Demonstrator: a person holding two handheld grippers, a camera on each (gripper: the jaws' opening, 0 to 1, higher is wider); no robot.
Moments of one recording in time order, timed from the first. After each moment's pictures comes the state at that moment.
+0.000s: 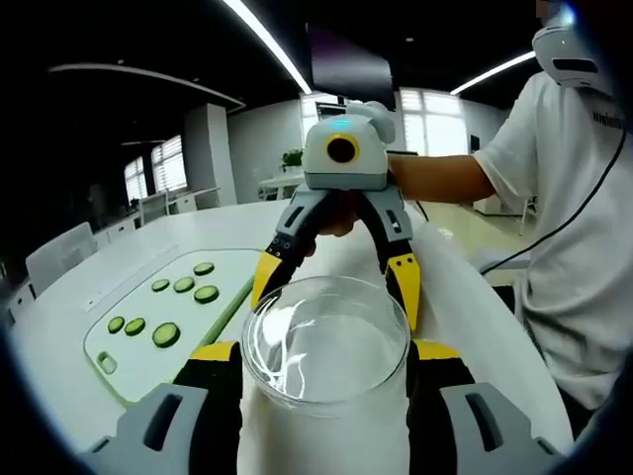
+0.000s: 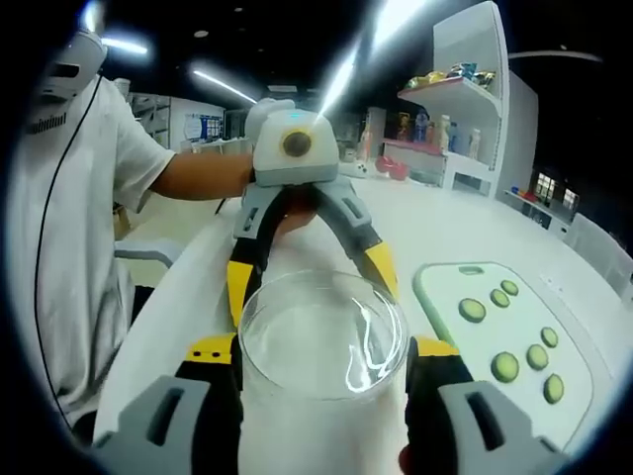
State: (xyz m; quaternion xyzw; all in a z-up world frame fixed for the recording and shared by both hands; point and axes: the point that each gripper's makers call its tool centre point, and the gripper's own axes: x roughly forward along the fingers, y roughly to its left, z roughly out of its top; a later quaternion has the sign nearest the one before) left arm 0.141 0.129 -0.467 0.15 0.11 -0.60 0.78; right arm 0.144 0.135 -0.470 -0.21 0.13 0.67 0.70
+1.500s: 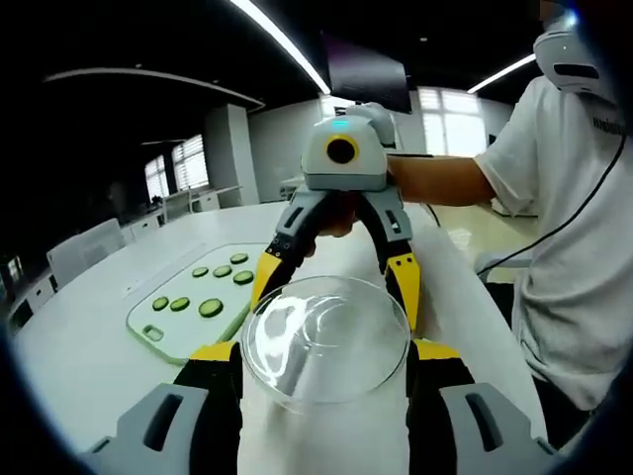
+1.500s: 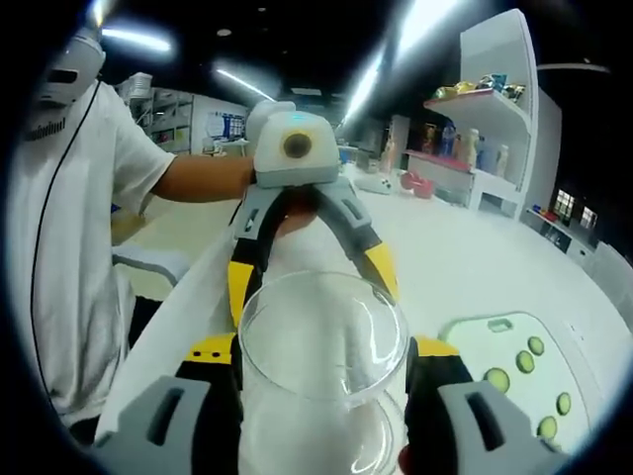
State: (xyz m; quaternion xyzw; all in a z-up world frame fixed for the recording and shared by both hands) left arm 0.130 0.193 -0.450 0.15 0.12 -0.56 0.81; right arm 0.136 0.198 -0.454 -0.21 0.11 0.71 0.67
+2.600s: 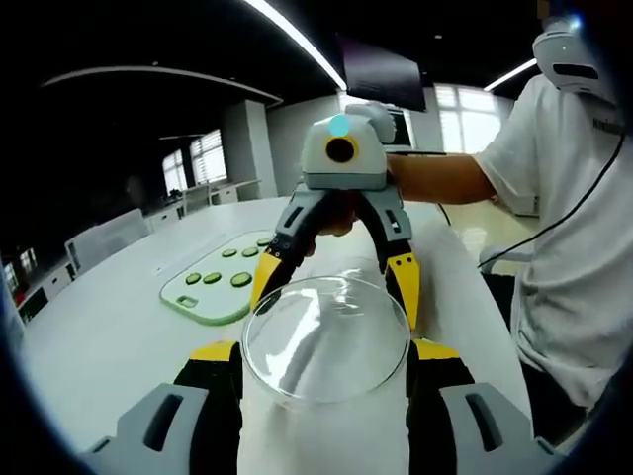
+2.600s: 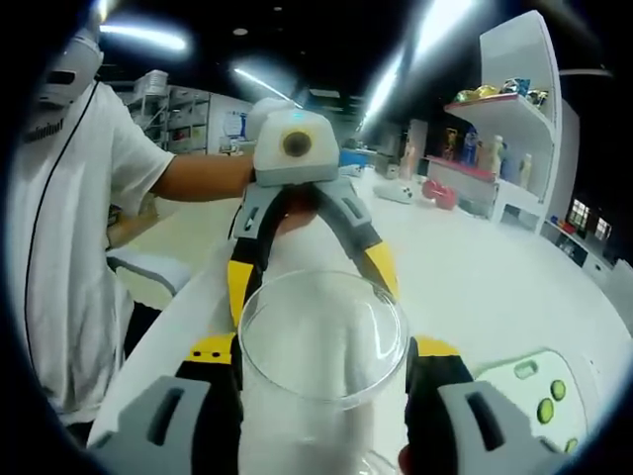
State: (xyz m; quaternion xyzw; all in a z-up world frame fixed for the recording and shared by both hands) left arm 0.119 0.245 -0.450 0.15 0.12 -0.52 0.83; right arm 0.123 0.250 -0.454 -0.22 0.10 0.73 0.64
